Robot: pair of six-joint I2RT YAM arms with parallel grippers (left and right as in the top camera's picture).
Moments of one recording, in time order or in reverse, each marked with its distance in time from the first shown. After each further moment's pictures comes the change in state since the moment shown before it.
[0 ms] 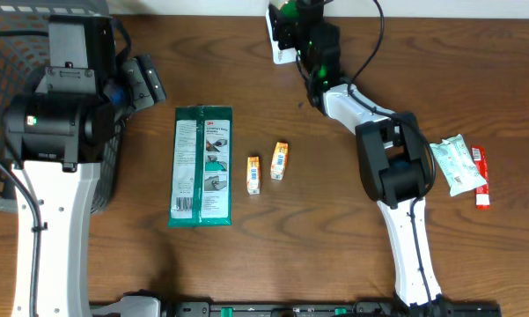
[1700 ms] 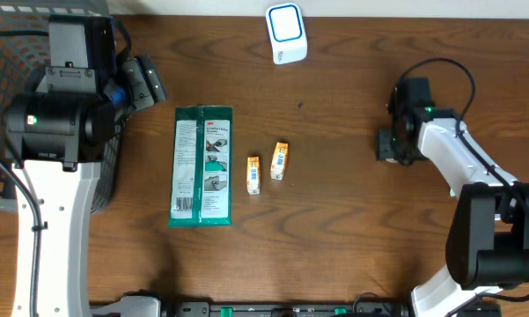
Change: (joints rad) left arm 0.000 0.001 0.000 0.000 0.000 0.000; right arm -0.305 -0.723 -0.711 -1.366 0.249 -0.188
